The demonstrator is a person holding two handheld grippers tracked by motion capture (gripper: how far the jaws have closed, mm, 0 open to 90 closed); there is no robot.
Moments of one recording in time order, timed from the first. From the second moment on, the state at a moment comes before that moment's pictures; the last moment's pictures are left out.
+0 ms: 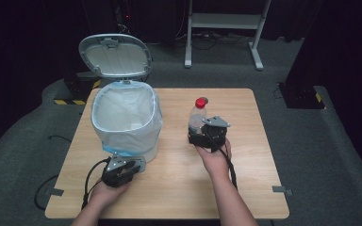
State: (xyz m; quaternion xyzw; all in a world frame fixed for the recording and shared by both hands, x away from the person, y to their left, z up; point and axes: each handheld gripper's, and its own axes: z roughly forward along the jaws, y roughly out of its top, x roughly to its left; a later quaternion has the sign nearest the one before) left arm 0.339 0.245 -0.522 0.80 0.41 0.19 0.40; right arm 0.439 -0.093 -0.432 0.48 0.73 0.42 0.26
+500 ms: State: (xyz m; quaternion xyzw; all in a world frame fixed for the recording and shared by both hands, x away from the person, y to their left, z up) left arm 0.339 0.245 -0.522 0.80 0.41 0.19 0.40; right arm 0.470 -0.081 -0.450 0.49 0.72 0.42 0.25
